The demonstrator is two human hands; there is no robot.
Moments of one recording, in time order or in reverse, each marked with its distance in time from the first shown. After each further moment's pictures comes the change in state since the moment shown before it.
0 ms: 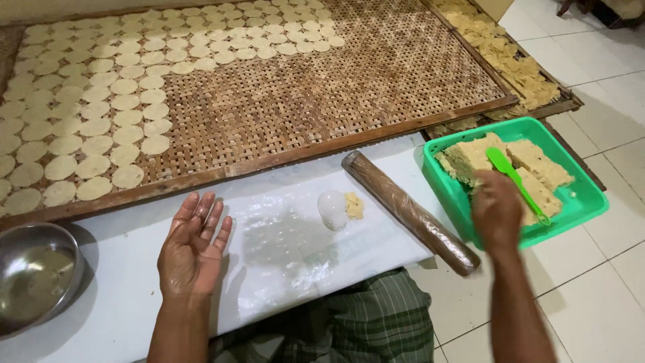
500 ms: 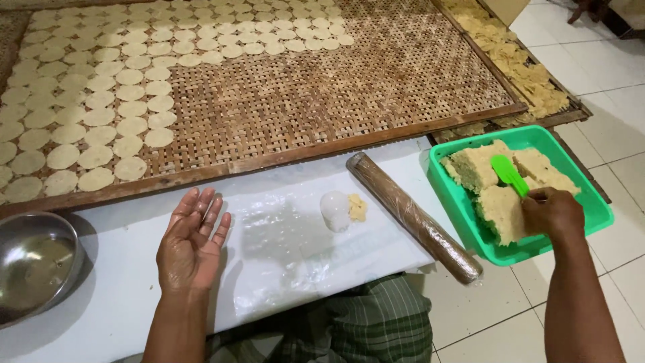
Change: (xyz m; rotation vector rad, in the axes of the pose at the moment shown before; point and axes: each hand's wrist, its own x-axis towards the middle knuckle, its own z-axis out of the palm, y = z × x) left_hand -0.001 0.002 0.004 0.035 0.028 0.018; right_hand 0.037 0.197 -0.005 -0.336 -0.464 0.511
